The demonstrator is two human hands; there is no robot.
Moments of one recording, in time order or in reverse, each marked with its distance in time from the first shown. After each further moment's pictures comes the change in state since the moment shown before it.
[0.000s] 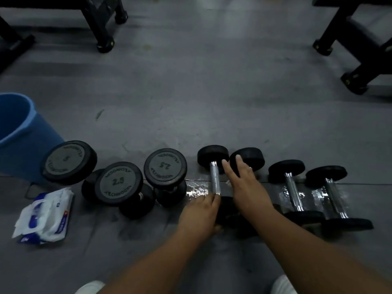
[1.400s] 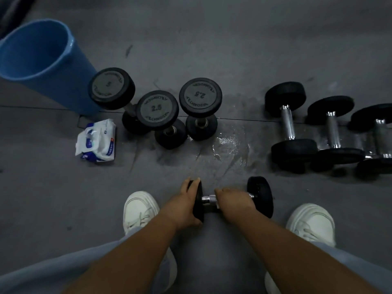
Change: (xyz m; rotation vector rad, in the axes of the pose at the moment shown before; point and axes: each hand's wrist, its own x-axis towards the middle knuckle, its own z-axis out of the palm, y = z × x) left_hand -0.186 -0.041 0.054 -0.455 -0.415 -0.396; right_hand -0.140 -0.108 0.110 -0.114 -0.575 -0.170
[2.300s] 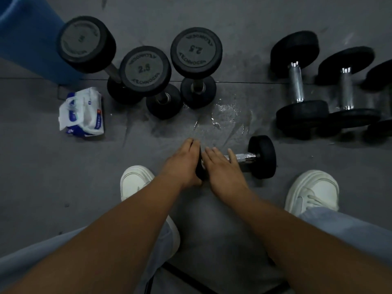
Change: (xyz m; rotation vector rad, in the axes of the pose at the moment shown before) left_hand 0.026 0.005 -0.013 0.144 0.178 0.097; right_hand 0.008 -0.024 0.035 0.149 0.320 -0.071
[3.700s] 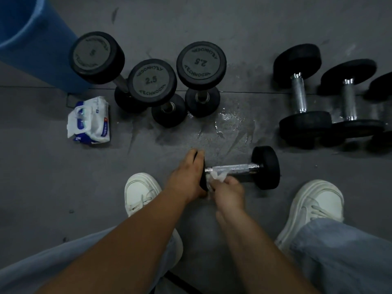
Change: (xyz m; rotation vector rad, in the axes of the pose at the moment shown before) left_hand -0.009 0.001 0.008 -0.104 0.009 -0.020; right_hand -0.002 -0.048 -0.012 1.666 0.293 1.091
